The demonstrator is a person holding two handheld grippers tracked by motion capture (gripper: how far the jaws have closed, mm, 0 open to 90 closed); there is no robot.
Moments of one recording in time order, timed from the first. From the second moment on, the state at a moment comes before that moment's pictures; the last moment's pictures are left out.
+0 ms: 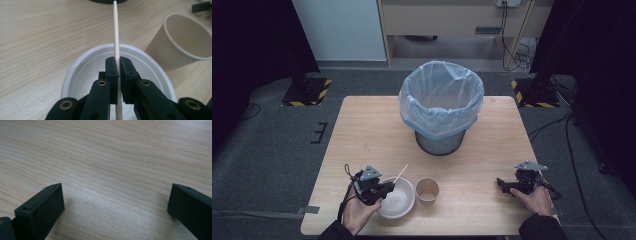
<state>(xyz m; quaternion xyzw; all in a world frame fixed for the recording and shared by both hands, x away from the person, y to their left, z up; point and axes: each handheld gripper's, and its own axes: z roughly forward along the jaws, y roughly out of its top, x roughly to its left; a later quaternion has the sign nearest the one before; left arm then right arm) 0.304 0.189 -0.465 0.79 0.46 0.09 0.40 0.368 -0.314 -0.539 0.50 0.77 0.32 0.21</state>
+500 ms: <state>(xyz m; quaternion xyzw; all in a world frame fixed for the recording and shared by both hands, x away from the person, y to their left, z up) 0.301 0.203 -0.433 0.75 0.45 0.14 0.47 0.368 -0.314 -0.539 0.50 0.77 0.32 0.21</state>
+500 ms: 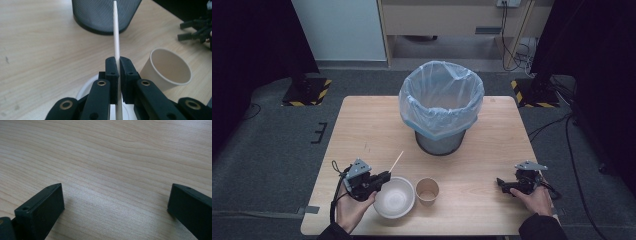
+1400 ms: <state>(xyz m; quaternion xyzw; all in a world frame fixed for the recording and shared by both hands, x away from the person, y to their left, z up) 0.311 0.213 -0.359 0.70 0.41 0.21 0.55 0.368 -0.314 -0.539 0.50 0.77 0.32 0.21</state>
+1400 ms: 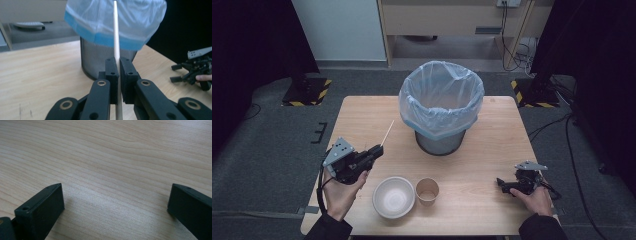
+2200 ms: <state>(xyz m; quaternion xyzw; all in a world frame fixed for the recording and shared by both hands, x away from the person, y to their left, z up) 0.329 0.196 -0.312 0.68 0.37 0.24 0.58 0.368 -0.314 -0.539 0.50 0.77 0.32 0.21</state>
